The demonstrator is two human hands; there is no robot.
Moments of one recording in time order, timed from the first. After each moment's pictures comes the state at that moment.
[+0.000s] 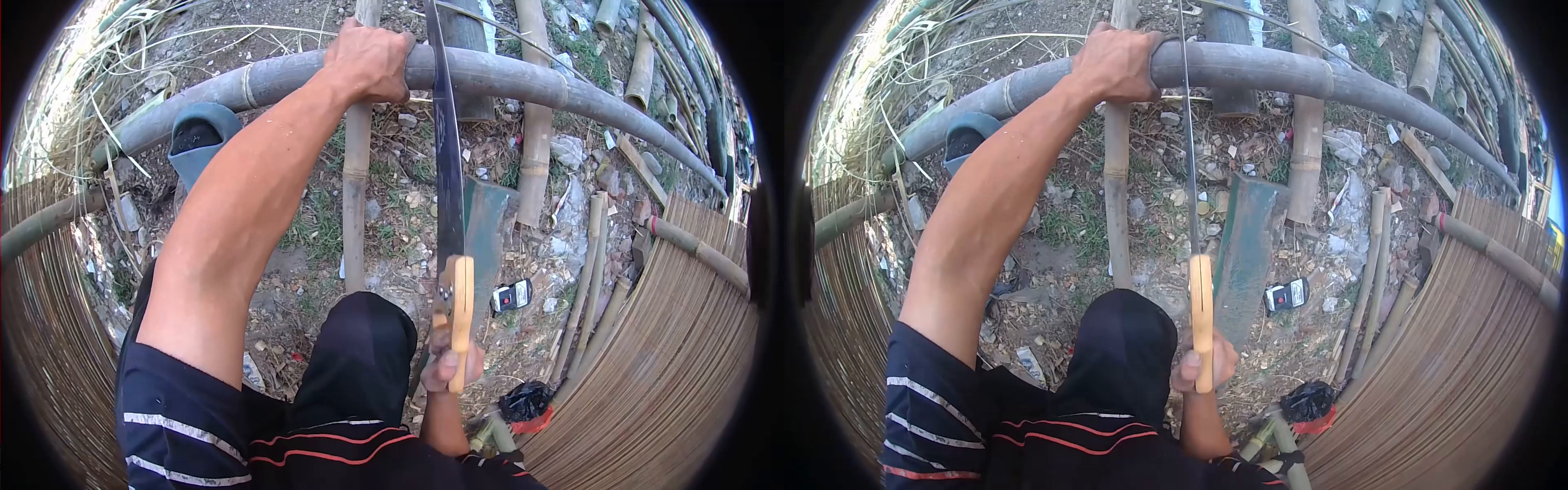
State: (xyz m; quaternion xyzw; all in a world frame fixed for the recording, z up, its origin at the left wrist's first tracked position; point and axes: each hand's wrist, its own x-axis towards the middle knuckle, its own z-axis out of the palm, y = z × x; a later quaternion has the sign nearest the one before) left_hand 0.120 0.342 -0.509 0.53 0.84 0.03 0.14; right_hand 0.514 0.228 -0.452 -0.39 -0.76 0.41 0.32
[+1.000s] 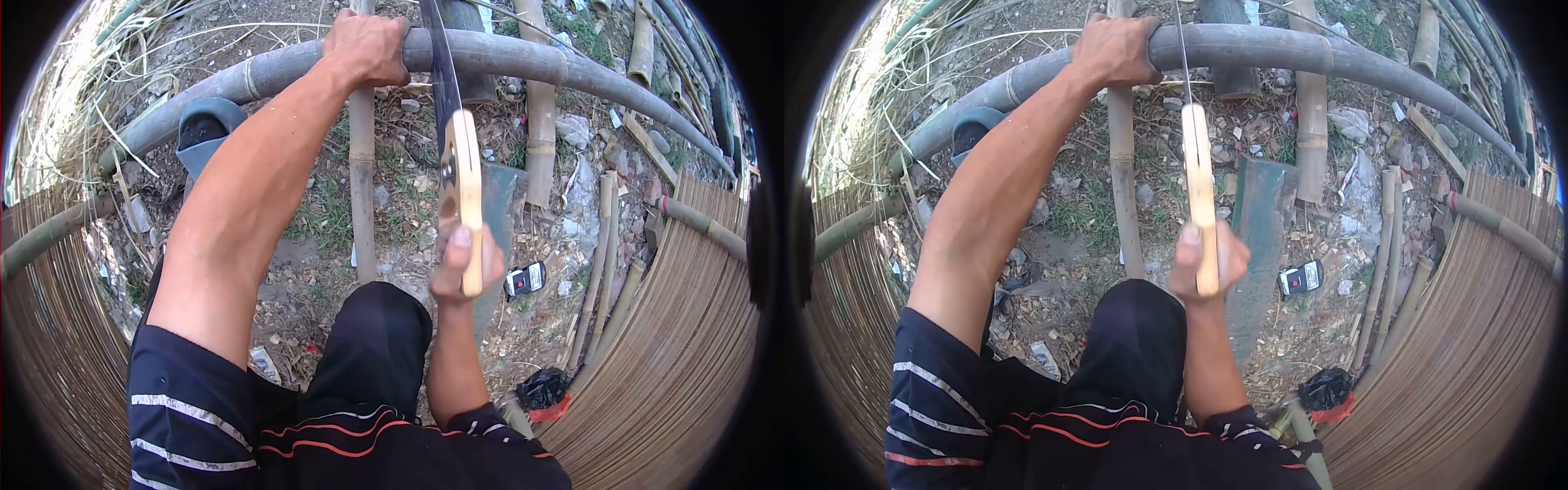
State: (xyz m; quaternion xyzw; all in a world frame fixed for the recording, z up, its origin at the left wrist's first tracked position) left_hand 0.125 0.342 -0.503 0.53 0.84 0.02 0.14; right_hand 0.430 0.283 -0.485 -0.34 -0.77 0.39 0.36
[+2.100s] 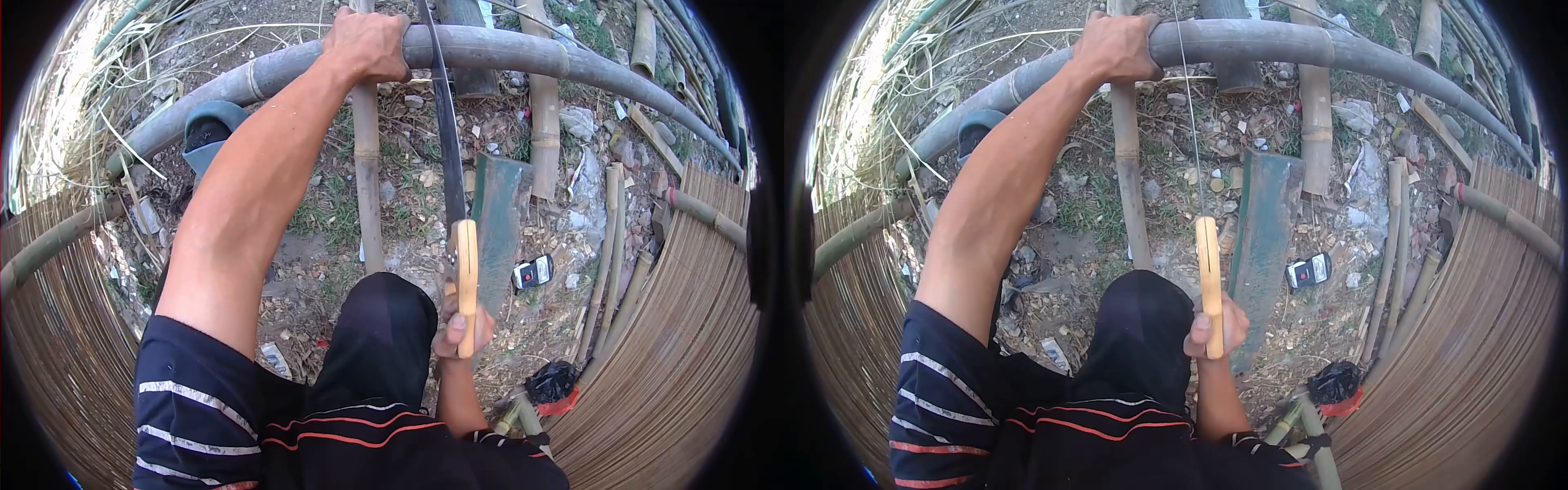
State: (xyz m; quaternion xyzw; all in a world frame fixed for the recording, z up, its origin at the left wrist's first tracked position) left_hand 0.120 0.344 -0.507 0.54 0.83 0.02 0.12; right_hand 0.509 0.223 -0.481 -0.34 -0.74 0.43 0.38
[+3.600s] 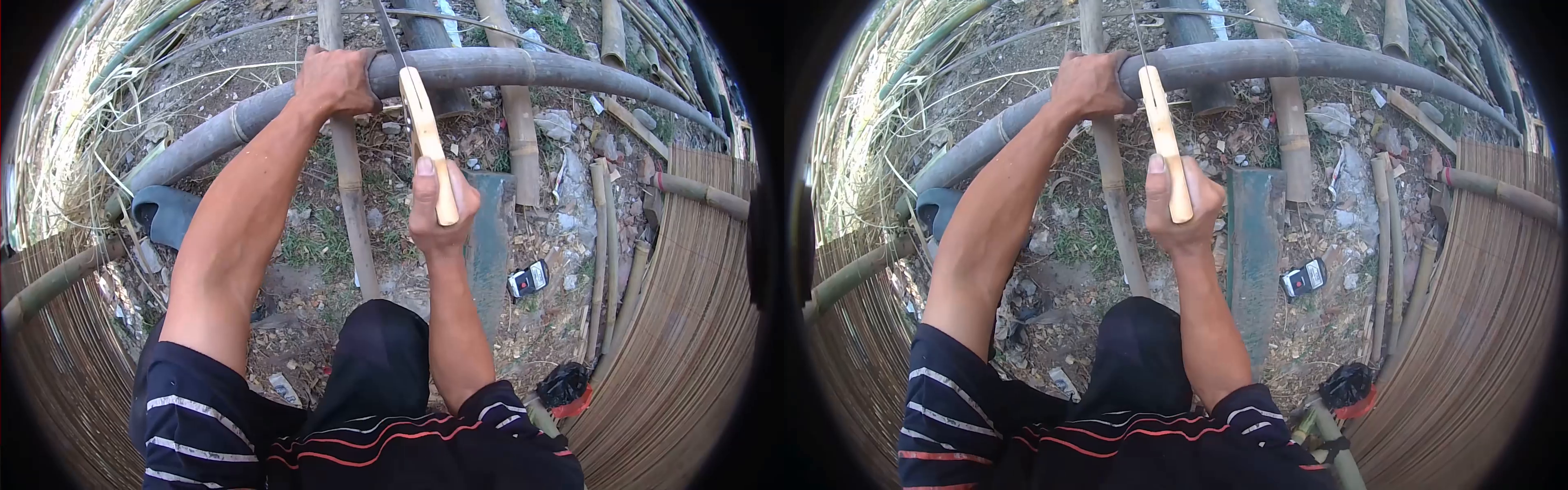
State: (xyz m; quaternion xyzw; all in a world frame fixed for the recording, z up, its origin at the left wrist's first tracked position) left_hand 0.114 0.338 -0.509 0.53 0.83 0.03 0.14; right_hand 0.360 0.324 -0.482 -0.36 -0.74 0.44 0.37
